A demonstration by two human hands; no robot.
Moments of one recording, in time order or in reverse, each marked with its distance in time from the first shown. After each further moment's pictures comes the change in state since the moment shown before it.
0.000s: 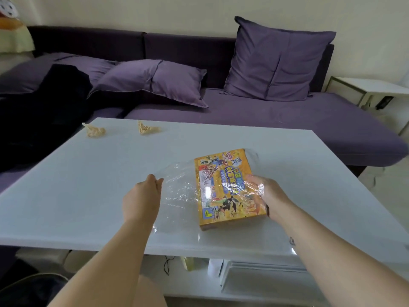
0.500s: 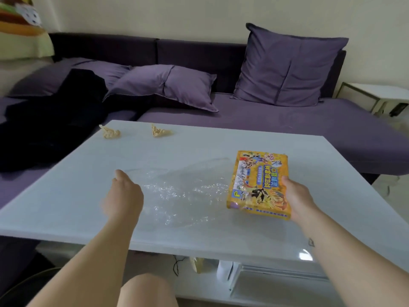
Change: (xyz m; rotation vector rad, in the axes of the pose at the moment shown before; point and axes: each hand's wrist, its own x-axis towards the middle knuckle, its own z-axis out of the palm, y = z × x) left_hand 0.013 -0.044 -0.036 -0.177 0.061 -0.381; right_hand 0.000 -0.006 -0.013 0.027 0.311 -0.035
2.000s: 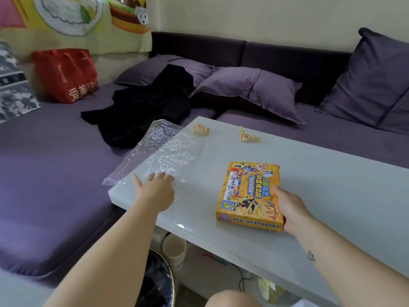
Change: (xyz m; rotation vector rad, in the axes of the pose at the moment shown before) left_hand 0.101 -0.148 -0.062 0.500 -0.326 0.149; right_hand -0.082 0.022 0.241 -0.170 -0.409 0.063
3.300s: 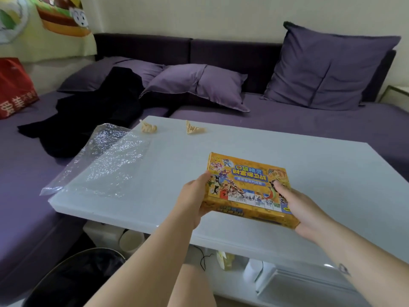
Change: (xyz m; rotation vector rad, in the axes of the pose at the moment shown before) left_hand -0.118 0.206 -0.023 -1.598 -0.434 -0.186; right_hand -0.069 0.011 -0.171 0.097 -0.104 -0.034
